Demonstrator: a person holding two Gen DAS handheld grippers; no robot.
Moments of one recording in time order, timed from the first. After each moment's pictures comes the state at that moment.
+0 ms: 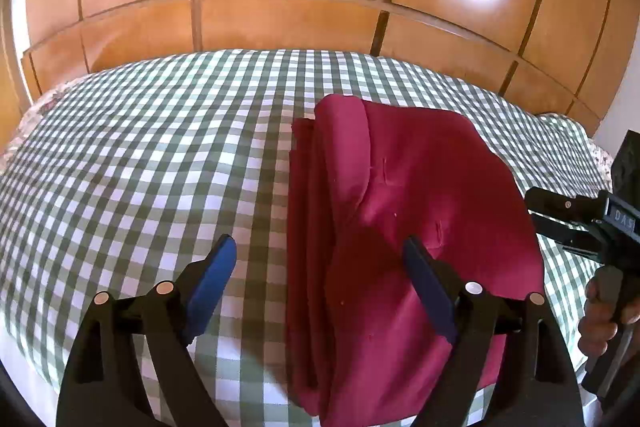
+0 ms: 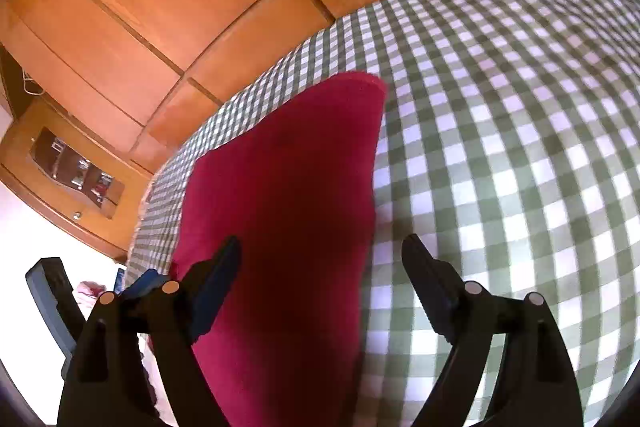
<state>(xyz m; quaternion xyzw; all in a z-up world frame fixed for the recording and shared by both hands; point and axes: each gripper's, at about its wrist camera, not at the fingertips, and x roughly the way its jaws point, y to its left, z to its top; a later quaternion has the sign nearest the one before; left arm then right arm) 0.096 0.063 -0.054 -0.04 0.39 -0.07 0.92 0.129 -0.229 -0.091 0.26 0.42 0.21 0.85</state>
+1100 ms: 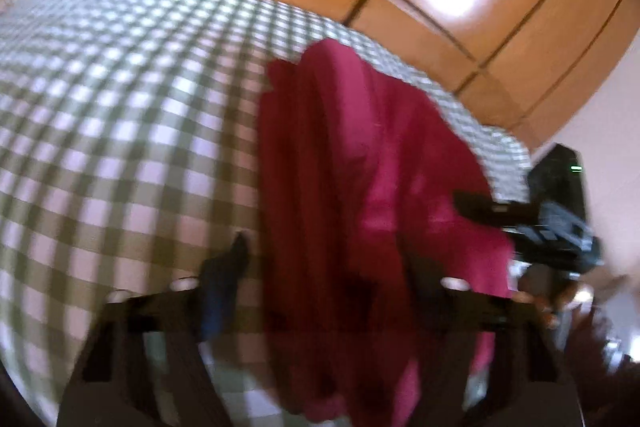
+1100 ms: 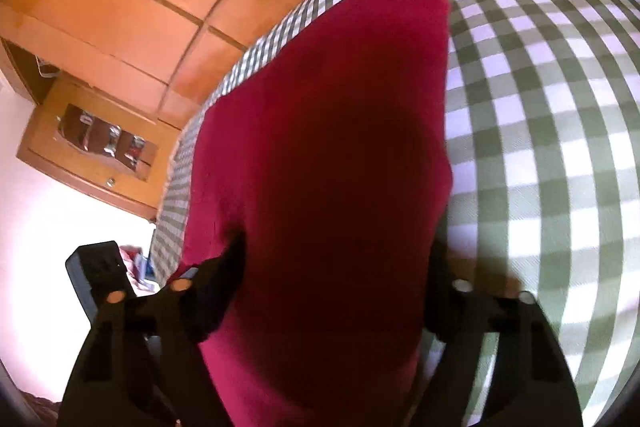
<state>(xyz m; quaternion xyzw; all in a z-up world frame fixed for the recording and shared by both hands) 0.107 0.095 -0.096 -0.20 0.42 -0.21 0.86 0.169 -0.155 -0.129 0.25 0.49 0.27 0.79</state>
